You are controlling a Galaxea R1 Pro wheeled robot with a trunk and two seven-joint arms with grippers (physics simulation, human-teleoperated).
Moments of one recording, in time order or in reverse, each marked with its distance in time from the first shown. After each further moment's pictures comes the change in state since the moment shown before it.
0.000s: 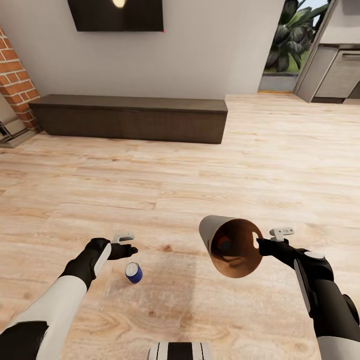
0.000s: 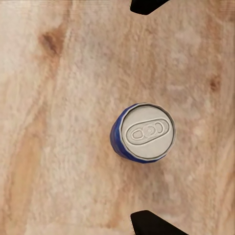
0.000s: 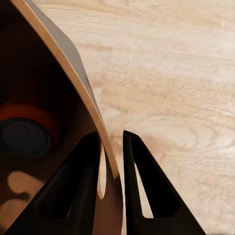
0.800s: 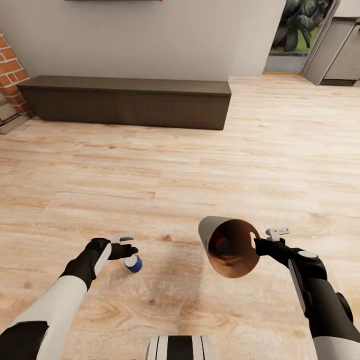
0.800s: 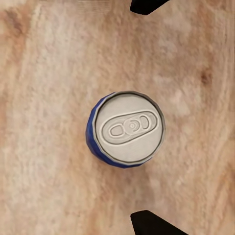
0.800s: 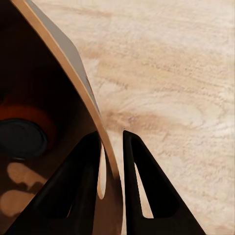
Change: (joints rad) left arm 0.000 -0.002 0.000 0.000 0.000 -0.001 -0.001; right arm 0.000 0.010 0.042 0.000 0.003 0.000 -0.057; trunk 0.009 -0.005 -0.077
